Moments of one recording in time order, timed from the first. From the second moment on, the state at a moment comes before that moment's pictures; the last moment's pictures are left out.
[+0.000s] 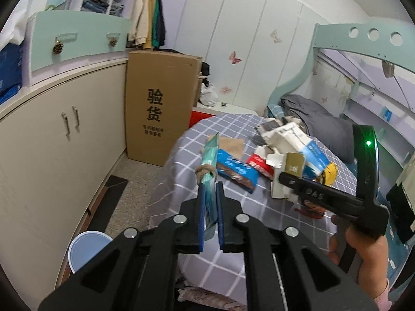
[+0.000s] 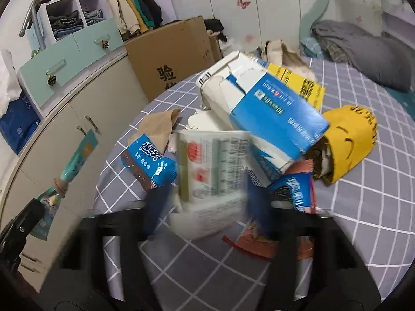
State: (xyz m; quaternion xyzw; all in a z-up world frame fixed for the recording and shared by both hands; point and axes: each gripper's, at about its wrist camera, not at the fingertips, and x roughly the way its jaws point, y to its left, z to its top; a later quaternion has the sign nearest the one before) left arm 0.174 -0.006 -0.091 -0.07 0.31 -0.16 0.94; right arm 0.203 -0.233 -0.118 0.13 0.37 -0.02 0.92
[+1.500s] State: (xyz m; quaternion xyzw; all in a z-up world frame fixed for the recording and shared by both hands) left arm 0.237 0.298 -0.315 -0.19 0.48 0.14 0.84; right arm 0.287 0.127 -0.302 -0.02 0.52 0.23 0.82
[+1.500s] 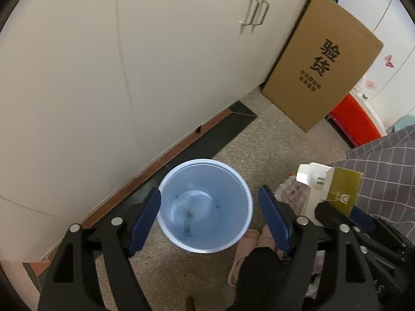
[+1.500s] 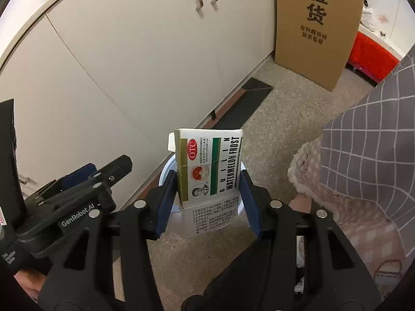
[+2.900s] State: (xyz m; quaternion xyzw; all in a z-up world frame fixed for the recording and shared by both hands) left arm 0.166 0.170 -0.134 -0.10 0.35 0.06 0.93; right arm 0.172 -0.035 -0.105 0.05 0.32 0.14 0.94
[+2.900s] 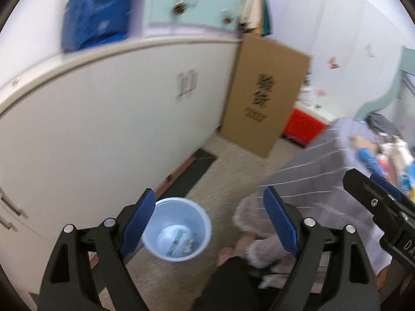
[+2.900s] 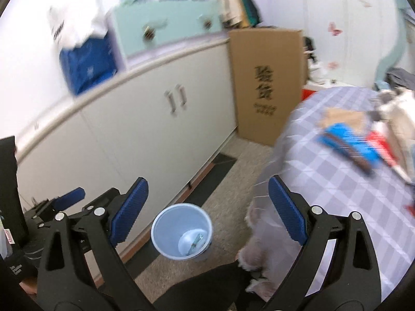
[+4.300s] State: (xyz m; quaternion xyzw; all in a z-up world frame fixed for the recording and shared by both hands) left arm 0.199 -0.091 -0.106 0.02 0.38 -0.15 0.91; right arm 0.133 -0.313 -0.124 0.14 0.37 -0.04 0.92
